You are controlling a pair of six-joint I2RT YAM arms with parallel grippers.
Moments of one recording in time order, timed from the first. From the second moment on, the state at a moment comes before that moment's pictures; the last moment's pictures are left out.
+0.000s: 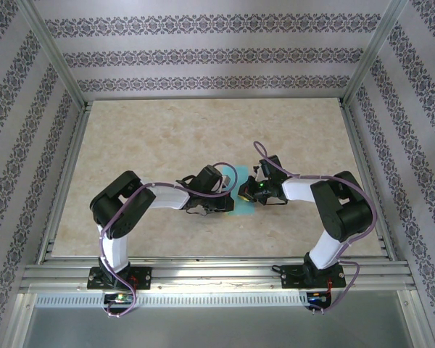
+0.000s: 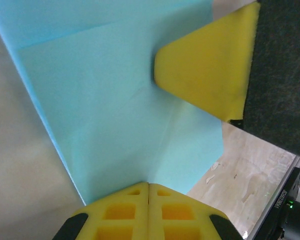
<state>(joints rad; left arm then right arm) -0.75 1.89 0.93 0.06 0.46 -0.80 0.37 1.69 0.70 -0.02 -0.56 0.86</state>
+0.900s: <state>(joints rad) -0.75 1.88 0.89 0.11 0.46 -0.80 0.36 1.71 0.68 0.01 -0.62 0.83</state>
